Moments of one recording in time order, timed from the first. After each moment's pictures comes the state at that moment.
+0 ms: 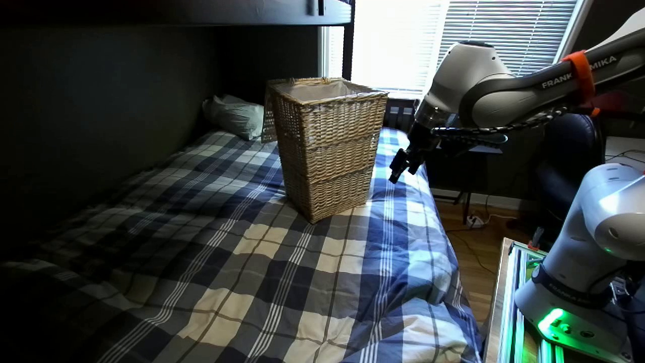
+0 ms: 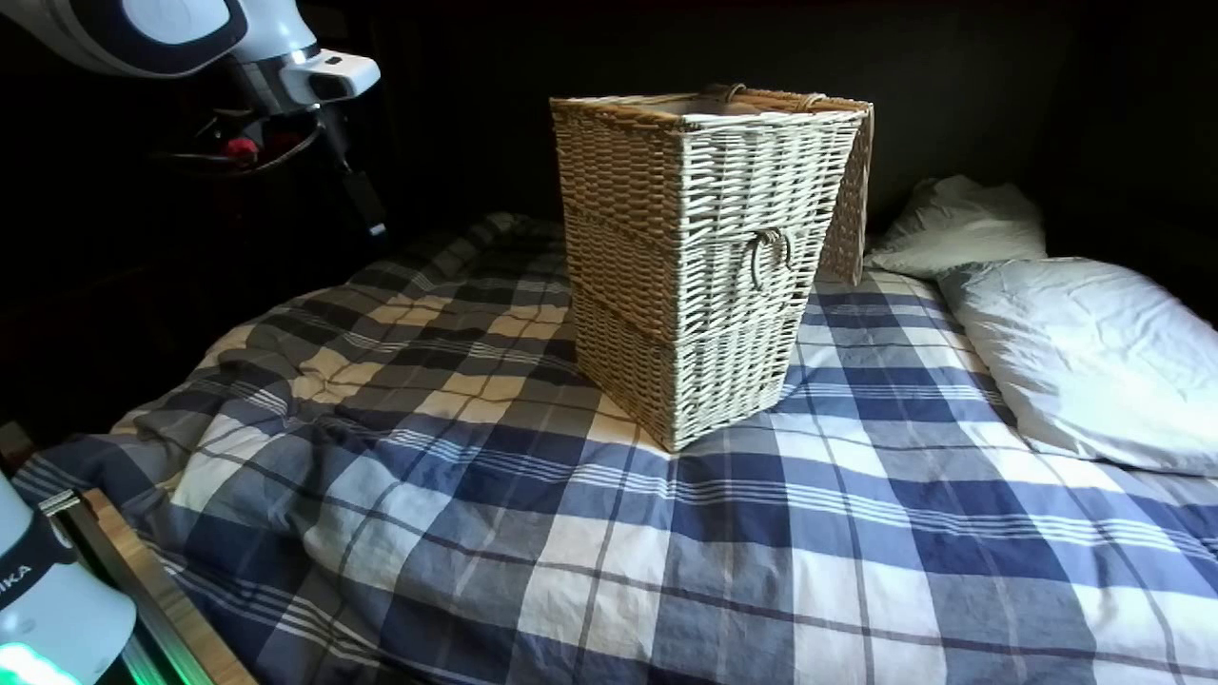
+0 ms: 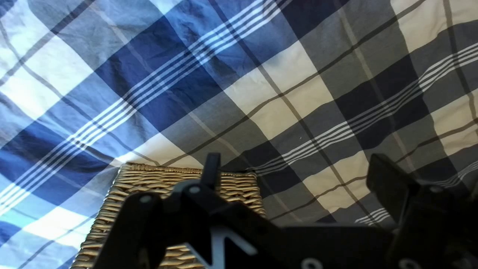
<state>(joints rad) -0.01 -0.60 0.10 -2.72 0.07 2.41 0.26</state>
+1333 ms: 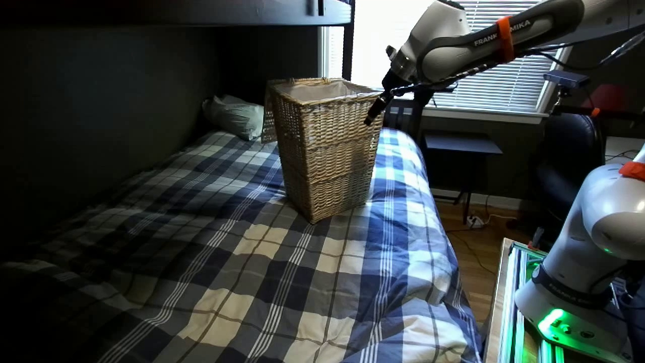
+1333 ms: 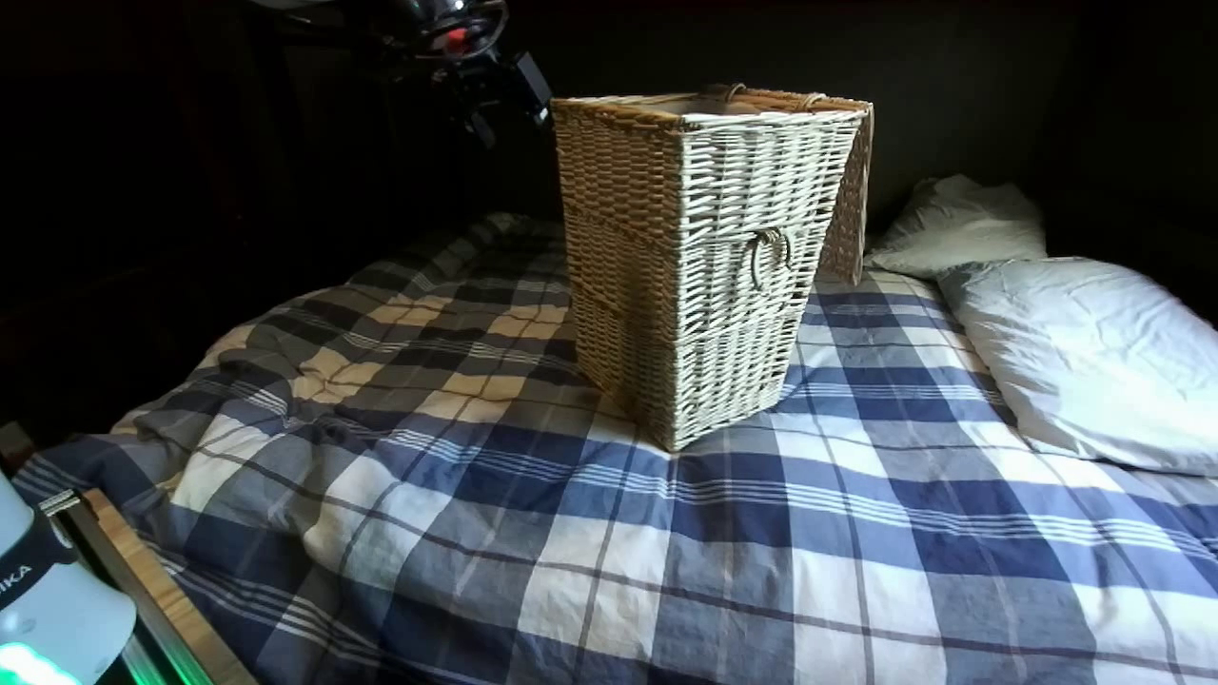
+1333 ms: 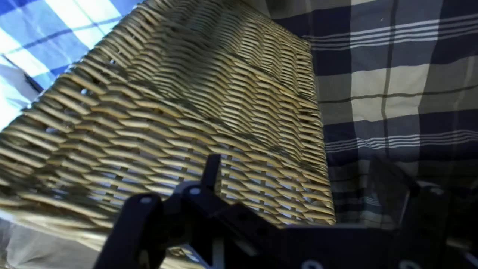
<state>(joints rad) -0.05 -0.28 -0.09 -2.29 -0.06 2.55 -0.26</state>
